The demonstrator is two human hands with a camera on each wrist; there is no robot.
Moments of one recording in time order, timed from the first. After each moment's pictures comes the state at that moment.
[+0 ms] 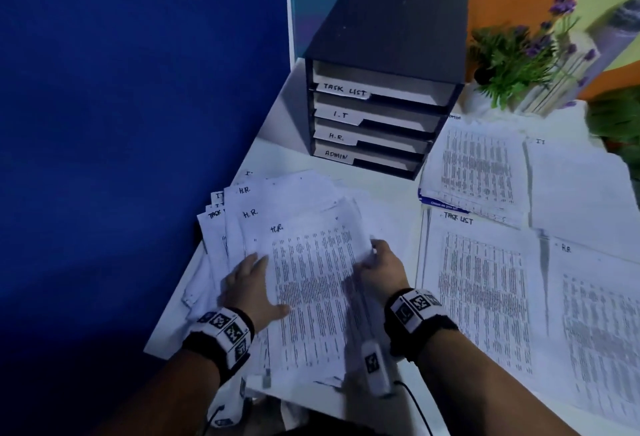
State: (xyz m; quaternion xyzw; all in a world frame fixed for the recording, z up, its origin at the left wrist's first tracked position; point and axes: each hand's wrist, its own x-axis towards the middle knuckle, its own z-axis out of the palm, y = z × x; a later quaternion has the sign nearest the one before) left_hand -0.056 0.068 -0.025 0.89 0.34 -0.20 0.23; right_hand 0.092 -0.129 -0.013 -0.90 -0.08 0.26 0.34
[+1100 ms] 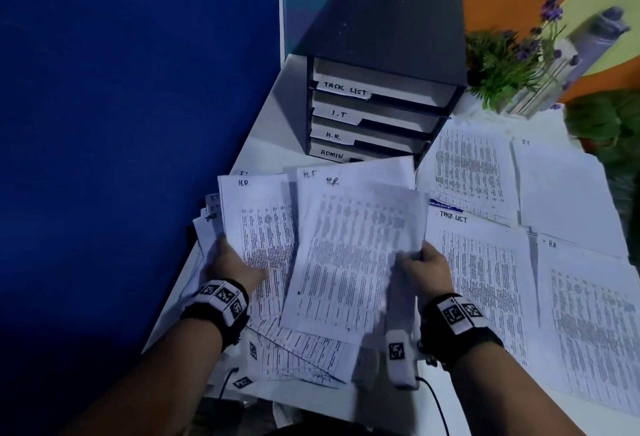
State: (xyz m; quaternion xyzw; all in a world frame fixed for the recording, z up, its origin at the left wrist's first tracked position) left_hand -0.023 0.108 -0.028 0.76 0.52 -0.04 0.38; right_hand 0.103 -0.163 -0.001 -0.83 0.12 0.17 0.51
